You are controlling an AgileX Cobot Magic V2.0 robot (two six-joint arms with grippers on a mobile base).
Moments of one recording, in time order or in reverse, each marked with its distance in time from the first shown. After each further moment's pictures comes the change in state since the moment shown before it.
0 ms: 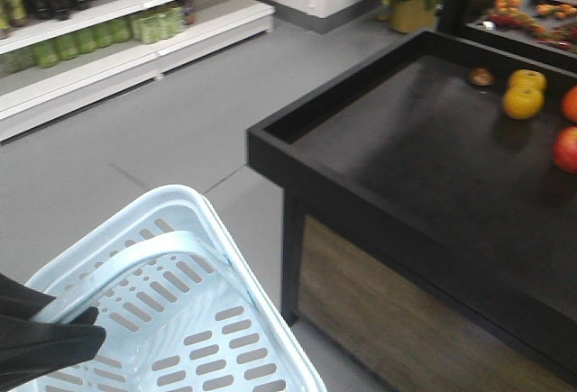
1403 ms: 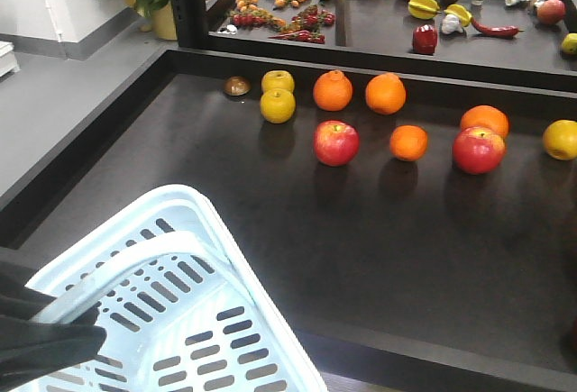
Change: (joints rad) left arm 0.000 0.000 0.000 0.000 0.000 0.000; right arm 0.000 0.000 0.000 0.000 0.000 0.000
